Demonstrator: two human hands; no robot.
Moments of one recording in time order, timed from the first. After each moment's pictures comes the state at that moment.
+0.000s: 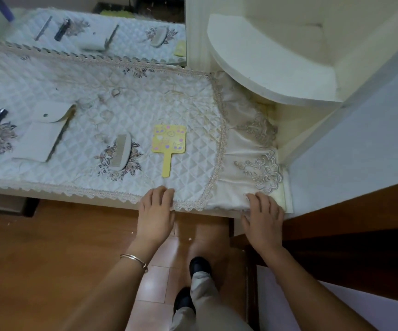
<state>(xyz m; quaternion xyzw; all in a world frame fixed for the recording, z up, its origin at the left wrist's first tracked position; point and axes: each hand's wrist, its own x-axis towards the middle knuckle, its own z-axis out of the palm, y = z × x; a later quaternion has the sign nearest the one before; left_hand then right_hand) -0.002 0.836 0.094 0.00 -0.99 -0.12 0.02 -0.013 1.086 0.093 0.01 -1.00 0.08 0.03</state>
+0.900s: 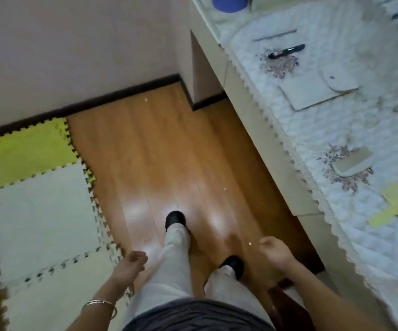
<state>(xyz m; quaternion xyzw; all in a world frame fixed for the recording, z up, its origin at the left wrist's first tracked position) 0.374 0.761 0.068 0.72 -0.42 -0.55 -0.06 0.044 0.858 0.065 0.16 -0.82 0.11 -0.53</state>
